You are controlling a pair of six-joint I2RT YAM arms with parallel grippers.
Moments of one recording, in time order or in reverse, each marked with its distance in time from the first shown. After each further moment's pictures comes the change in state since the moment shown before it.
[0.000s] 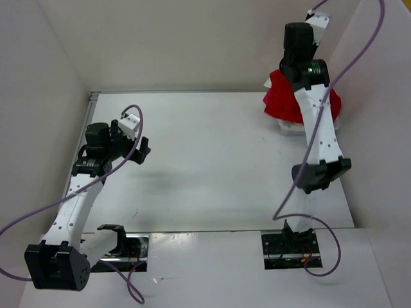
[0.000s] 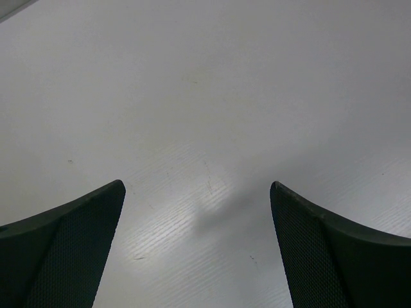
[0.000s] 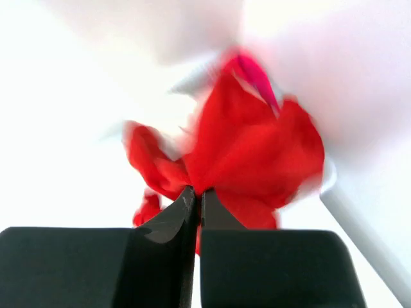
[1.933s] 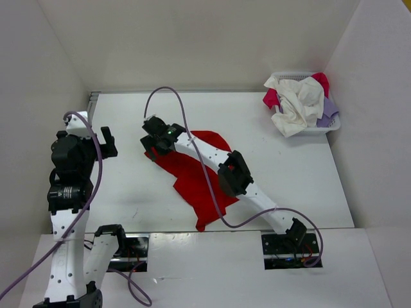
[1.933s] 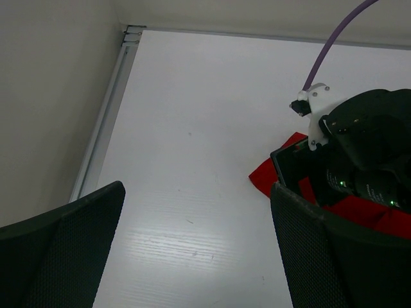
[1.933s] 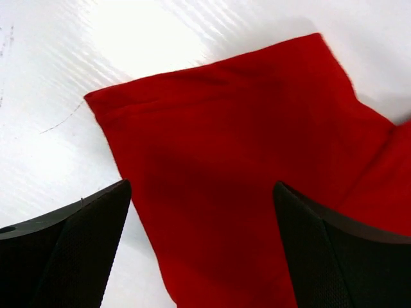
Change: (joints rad) left arm 0.145 -0.325 0.098 -0.140 -0.425 -0.340; right arm 0.780 0.728 0.175 0.042 -0.499 -0.003
